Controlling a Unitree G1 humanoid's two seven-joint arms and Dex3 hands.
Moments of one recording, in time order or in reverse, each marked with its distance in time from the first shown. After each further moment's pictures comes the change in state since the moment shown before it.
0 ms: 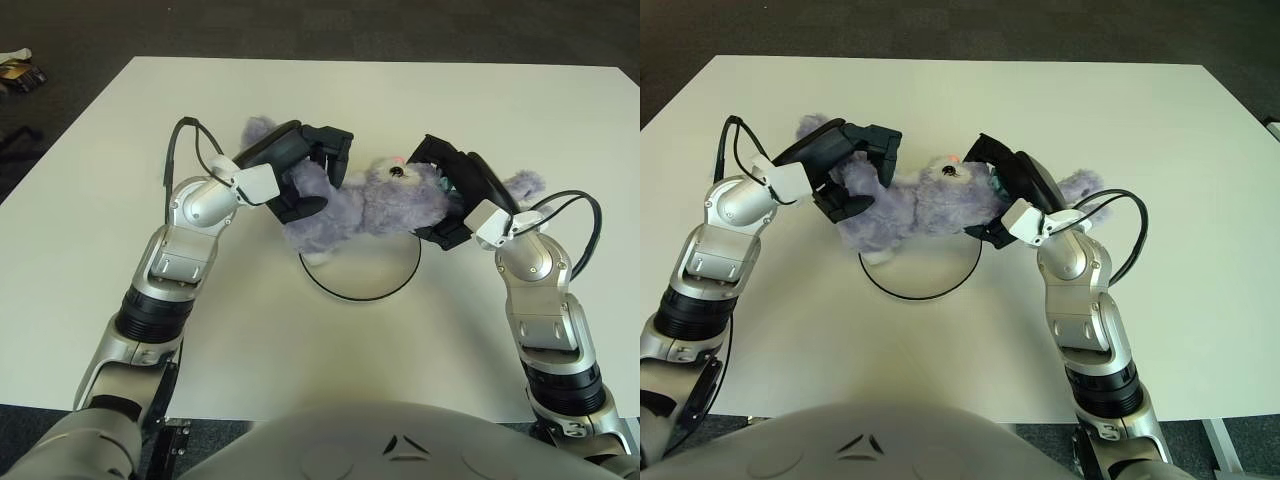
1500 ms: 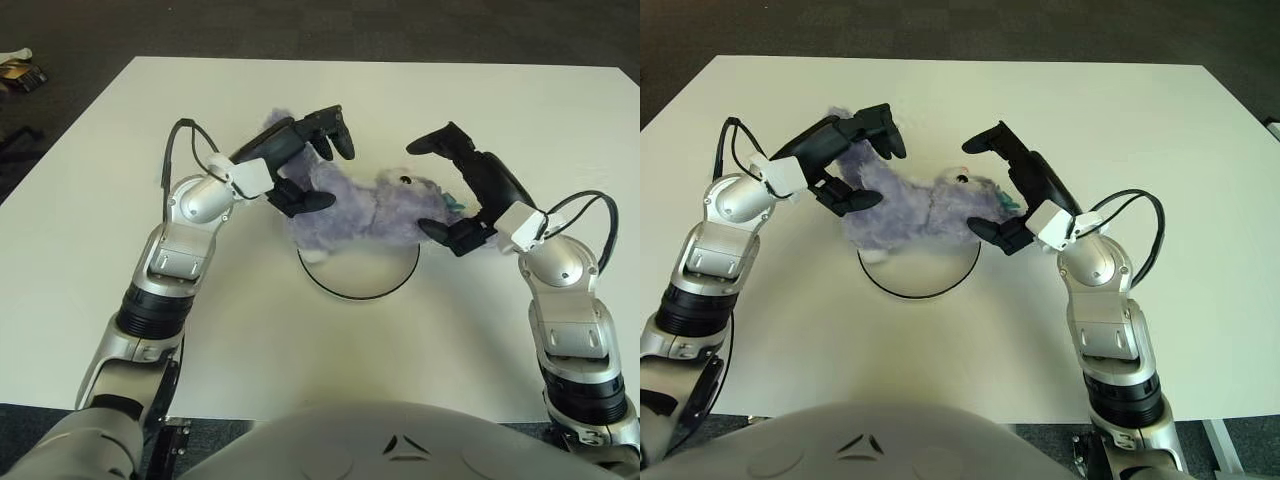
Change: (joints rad) left arm -0.001 -0.022 0.030 0.067 -0.088 -0.048 0.005; right arm 0.019 -0.092 -0.100 -0.090 0.184 0.022 0.073
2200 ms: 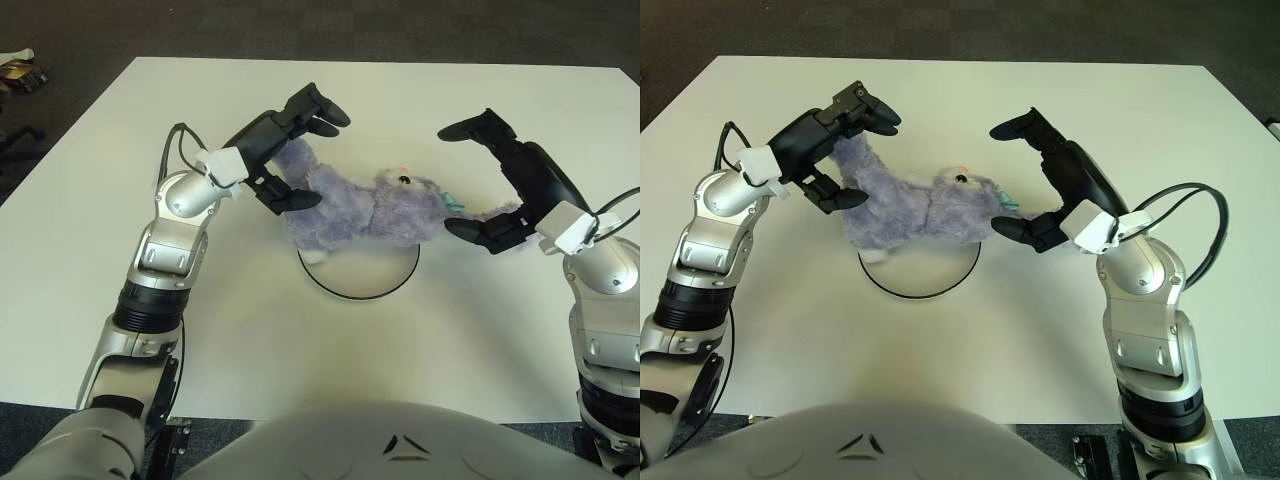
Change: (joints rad) left arm -0.001 0.003 0.075 0.076 -0.155 -0.029 -0.033; right arm 0.027 -0.084 -0.134 -0.057 0.027 -0.027 0.018
